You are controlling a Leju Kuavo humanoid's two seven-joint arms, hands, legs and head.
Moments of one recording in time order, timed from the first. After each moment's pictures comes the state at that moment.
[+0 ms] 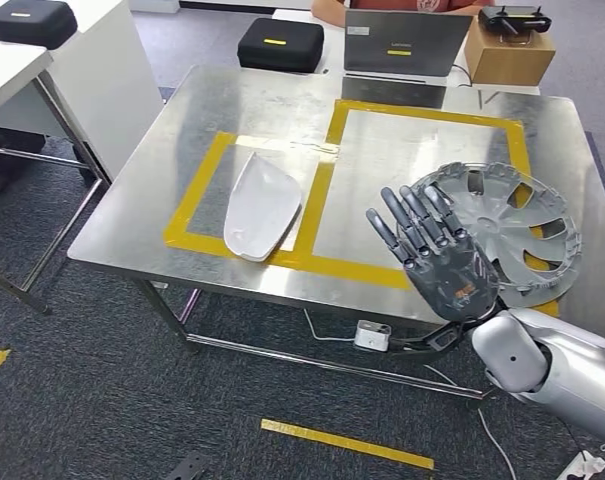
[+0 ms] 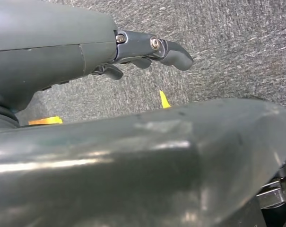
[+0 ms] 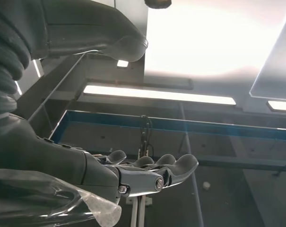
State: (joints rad) left arm -0.08 -0.06 -0.38 -0.20 0.17 0.10 0.09; right arm -1.07 -0.51 1.52 -1.36 1.57 -0.66 0.63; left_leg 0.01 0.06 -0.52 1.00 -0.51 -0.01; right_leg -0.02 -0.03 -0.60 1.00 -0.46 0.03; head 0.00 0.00
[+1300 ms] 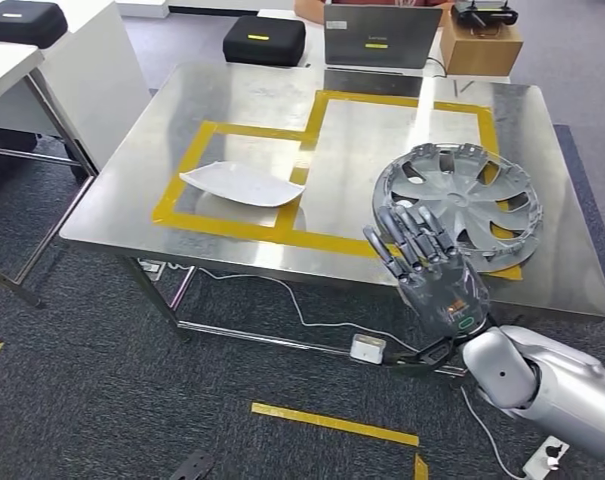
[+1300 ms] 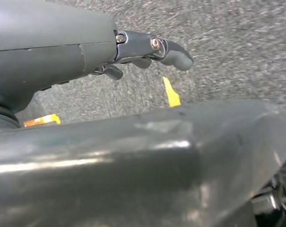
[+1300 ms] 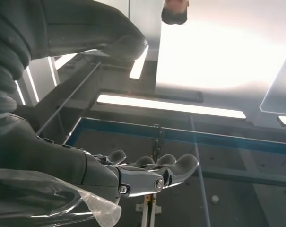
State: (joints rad) left arm -0.08 -0.07 -0.38 -0.20 0.17 0.11 0.09; right arm -0.96 -0.51 1.47 -1.36 1.57 -0.62 0.64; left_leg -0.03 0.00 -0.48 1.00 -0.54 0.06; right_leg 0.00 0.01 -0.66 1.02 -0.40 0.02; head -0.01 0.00
